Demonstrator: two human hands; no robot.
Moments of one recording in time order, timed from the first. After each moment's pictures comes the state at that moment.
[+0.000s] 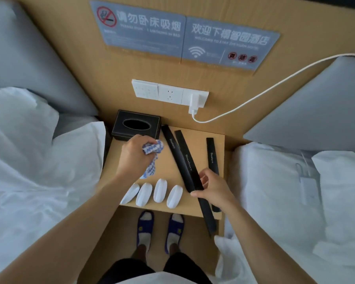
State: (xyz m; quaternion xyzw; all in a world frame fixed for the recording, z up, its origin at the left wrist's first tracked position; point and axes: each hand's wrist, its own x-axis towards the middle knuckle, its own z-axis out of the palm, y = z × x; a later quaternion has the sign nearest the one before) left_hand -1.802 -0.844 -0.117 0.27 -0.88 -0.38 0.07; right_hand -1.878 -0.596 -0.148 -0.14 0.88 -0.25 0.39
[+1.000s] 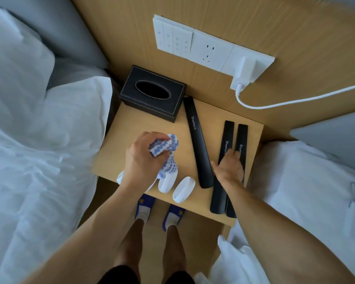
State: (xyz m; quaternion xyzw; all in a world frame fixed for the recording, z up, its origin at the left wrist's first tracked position) left_hand -1.786 -0.825 -0.206 0.37 -0.81 -0.45 0.11; right_hand -1.950 -0.643 -0.330 -0.10 0.96 -0.02 0.25
